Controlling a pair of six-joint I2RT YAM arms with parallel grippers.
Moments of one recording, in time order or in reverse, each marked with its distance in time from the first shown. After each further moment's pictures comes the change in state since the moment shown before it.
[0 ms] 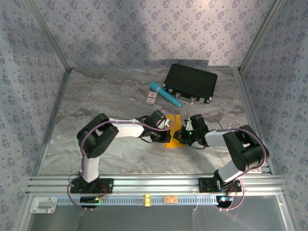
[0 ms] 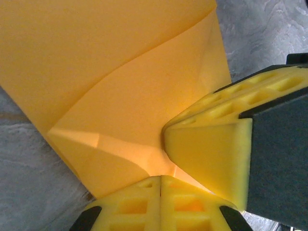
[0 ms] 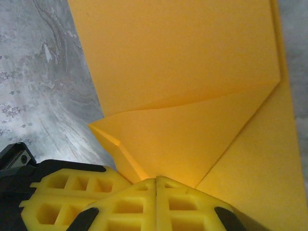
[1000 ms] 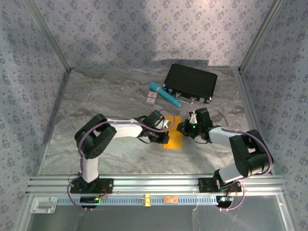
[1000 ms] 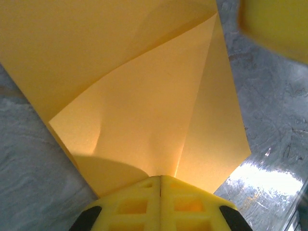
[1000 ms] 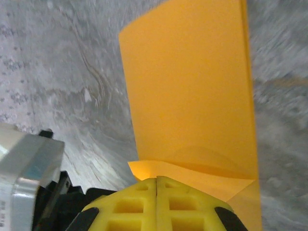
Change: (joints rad) left arm 0.010 -0.027 -0.019 -0.042 -0.002 0.096; right arm -0.064 -0.066 0.066 -0.068 0.021 -0.056
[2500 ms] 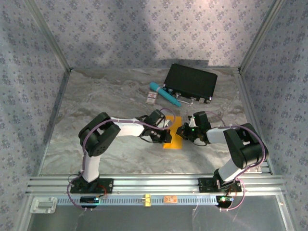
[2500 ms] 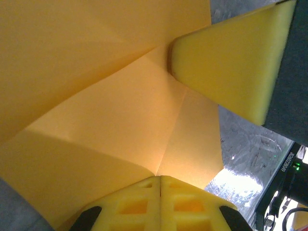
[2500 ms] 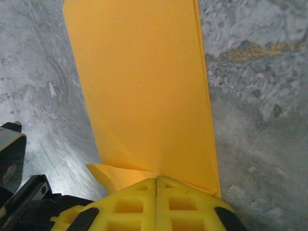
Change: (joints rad) left arm 0.007 0.057 0.026 0.062 0.116 -0.145; right arm -0.005 0.093 -0.031 0.064 -0.001 0.004
